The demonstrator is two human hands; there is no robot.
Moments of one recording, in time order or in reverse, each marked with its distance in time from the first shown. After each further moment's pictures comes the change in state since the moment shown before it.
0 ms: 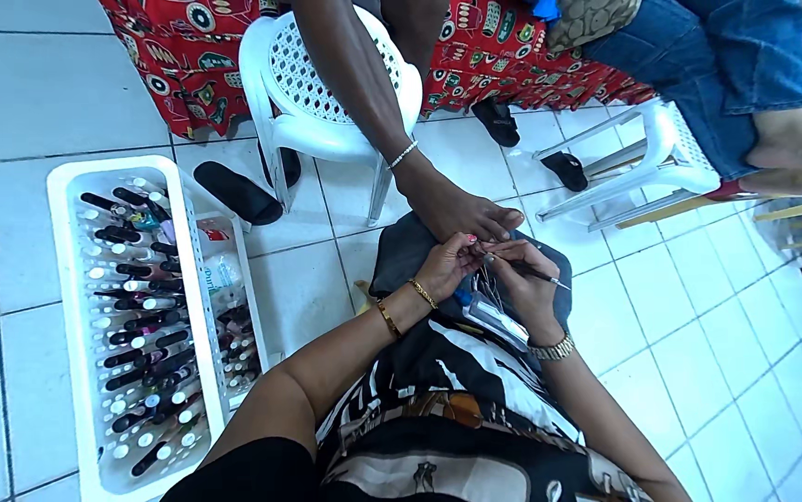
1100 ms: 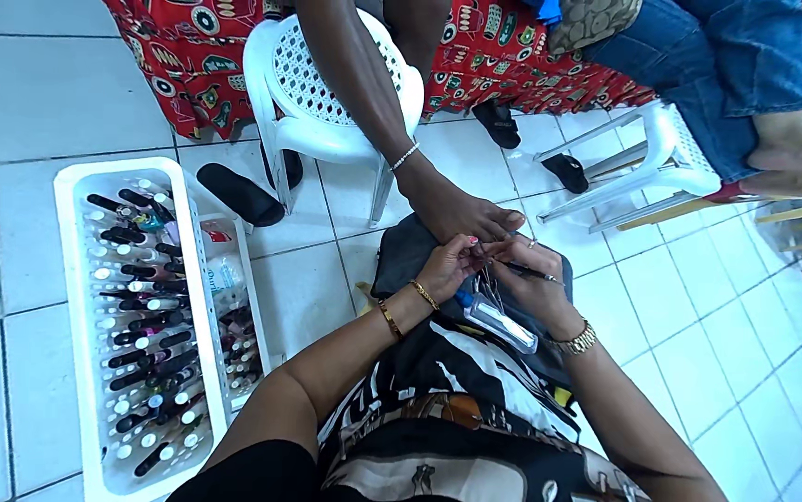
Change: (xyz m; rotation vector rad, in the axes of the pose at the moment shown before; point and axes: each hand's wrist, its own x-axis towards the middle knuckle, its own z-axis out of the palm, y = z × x) left_hand -0.003 0.000 -0.001 -0.006 -0.026 0.004; right_hand 0.020 -0.008 -0.019 -0.313 -0.264 -0.178
